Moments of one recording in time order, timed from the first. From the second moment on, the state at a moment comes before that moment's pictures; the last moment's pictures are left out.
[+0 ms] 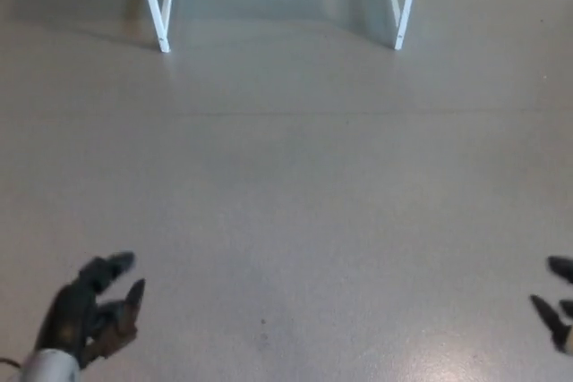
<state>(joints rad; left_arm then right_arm) 0.05 0.29 0.05 0.40 0.08 0.08 -0.04 0.01 -0.39 -0.15 0.47 -0.19 0.09 0.05</state>
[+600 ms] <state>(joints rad) 0.57 0.54 0.29 0.69 0.05 0.10 -0.09 0.39 -0.85 -0.07 0.99 -0.25 -0.02 0.11</state>
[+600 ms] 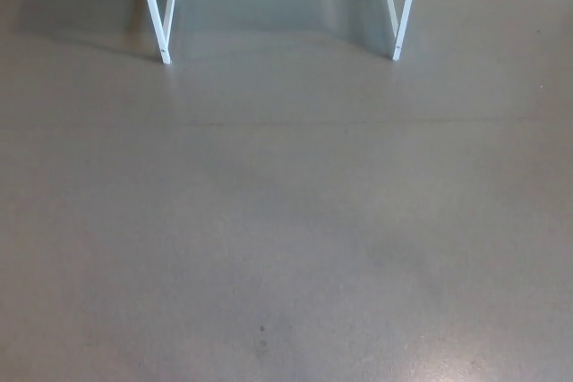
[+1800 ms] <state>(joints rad) 0.44 0.54 0.28 0.72 -0.01 0.03 -0.18 0.17 -0.83 -0.30 1.21 -0.05 -0.30 0.30</state>
